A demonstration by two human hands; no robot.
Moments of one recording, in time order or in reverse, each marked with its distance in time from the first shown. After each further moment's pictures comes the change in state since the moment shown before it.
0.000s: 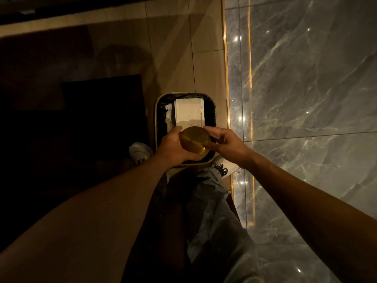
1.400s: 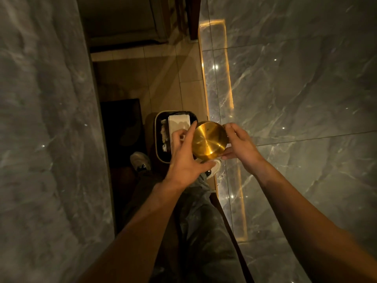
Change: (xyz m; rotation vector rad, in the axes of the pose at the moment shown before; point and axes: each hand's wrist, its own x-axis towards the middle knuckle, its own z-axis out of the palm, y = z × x) left_hand -0.205 0.090 -0.022 -0.147 0.142 0.468; right_hand -0.151 -0.148 -0.002 0.102 0.440 0.194
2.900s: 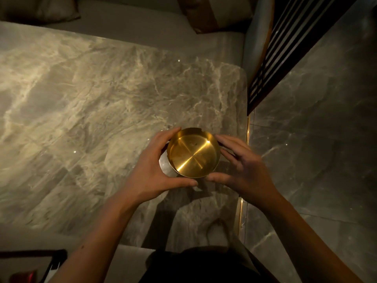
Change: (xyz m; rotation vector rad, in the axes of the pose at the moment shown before) left_hand -0.284 -0.011 -0.389 -0.152 0.343 0.452; right_hand -0.289 -0.207 0.282 -0.354 -0.333 -0.900
